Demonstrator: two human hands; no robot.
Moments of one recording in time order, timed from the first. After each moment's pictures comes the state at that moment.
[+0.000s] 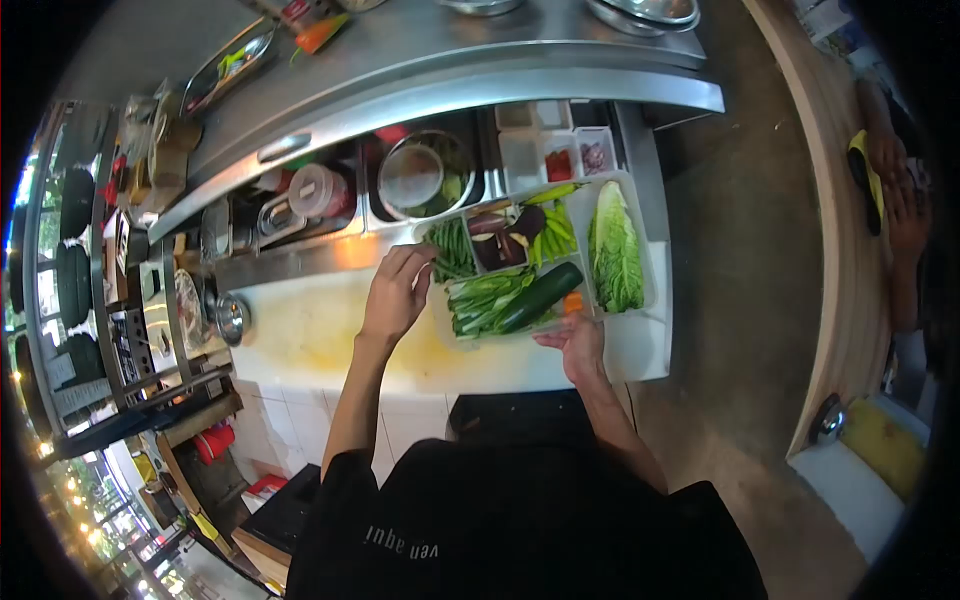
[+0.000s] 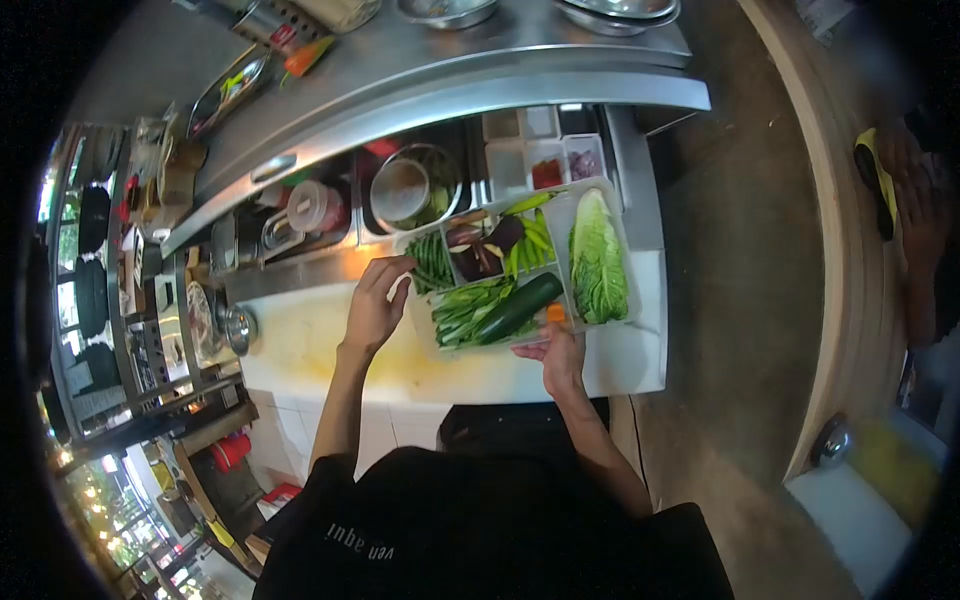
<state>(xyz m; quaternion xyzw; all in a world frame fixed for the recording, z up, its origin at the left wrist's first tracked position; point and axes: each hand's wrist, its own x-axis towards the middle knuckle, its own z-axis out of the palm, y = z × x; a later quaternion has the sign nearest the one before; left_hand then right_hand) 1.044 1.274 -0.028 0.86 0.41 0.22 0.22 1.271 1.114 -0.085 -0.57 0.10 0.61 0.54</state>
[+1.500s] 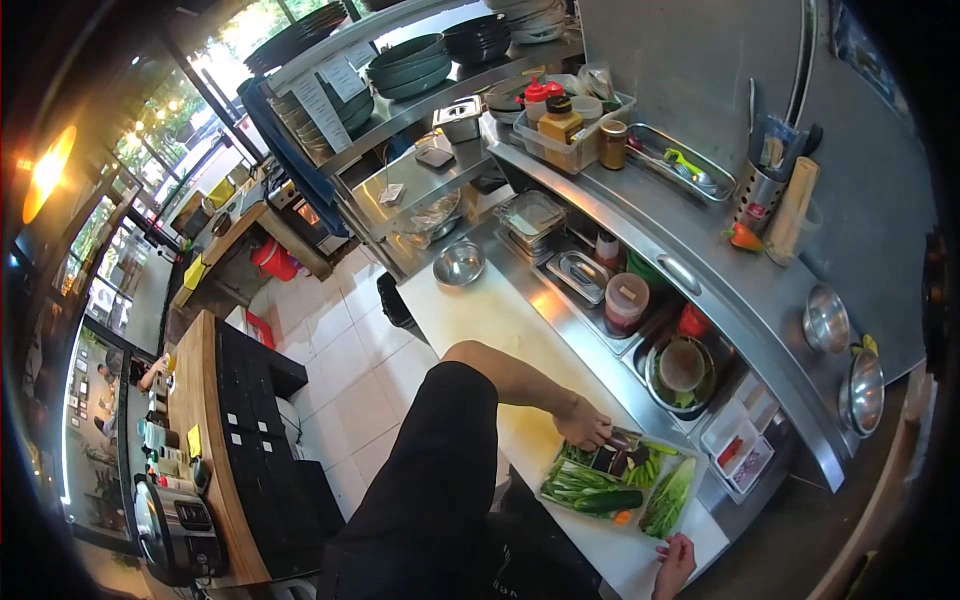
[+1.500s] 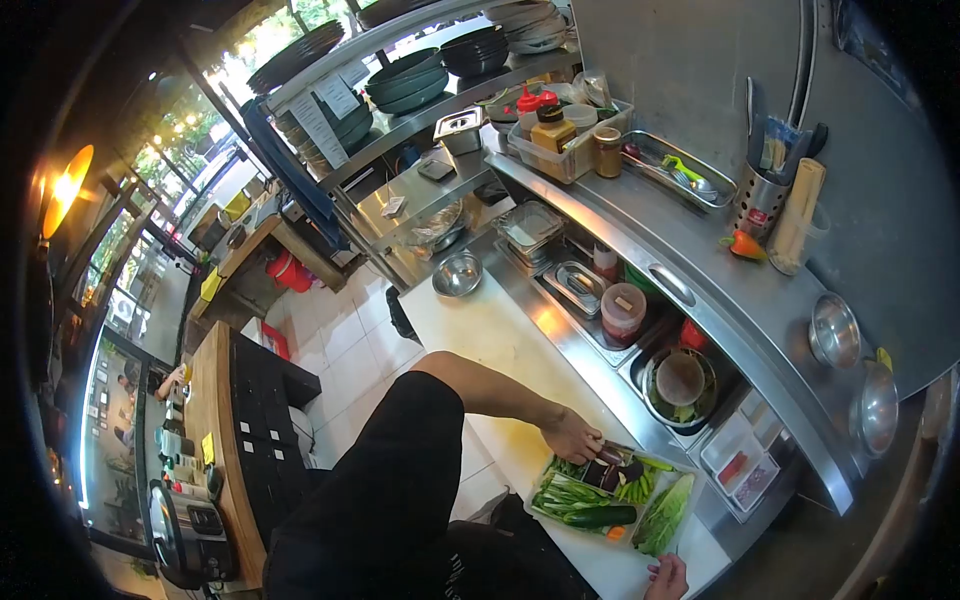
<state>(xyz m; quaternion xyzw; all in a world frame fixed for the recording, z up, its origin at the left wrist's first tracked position) 0.933 1.273 -0.109 0.99 -0.11 -0.07 -0.06 1.312 1.093 -0.018 -0.70 -0.48 0.45 0.27</state>
